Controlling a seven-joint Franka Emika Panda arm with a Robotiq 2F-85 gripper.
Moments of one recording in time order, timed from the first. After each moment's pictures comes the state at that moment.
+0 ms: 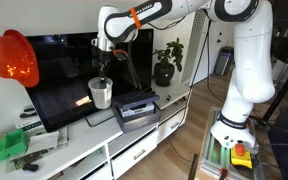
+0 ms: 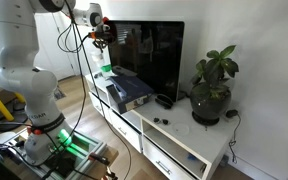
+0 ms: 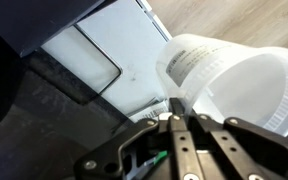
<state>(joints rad) 0.16 0.32 0.17 -1.71 0.10 2.20 -0.29</state>
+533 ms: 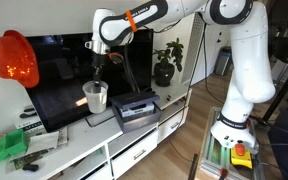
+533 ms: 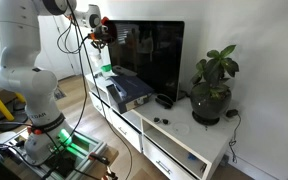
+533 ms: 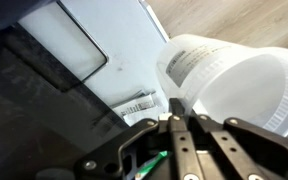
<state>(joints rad) 0.17 0.38 0.20 -1.65 0.10 2.22 -0.35</state>
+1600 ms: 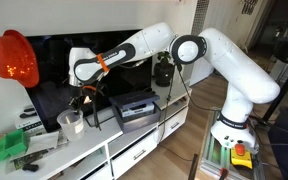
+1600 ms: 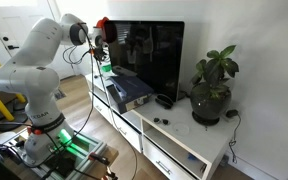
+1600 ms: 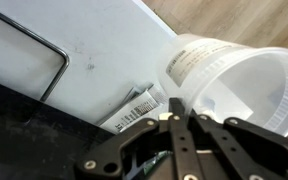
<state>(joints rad) 0.33 0.93 0.16 -1.10 0.07 2.23 0.01</state>
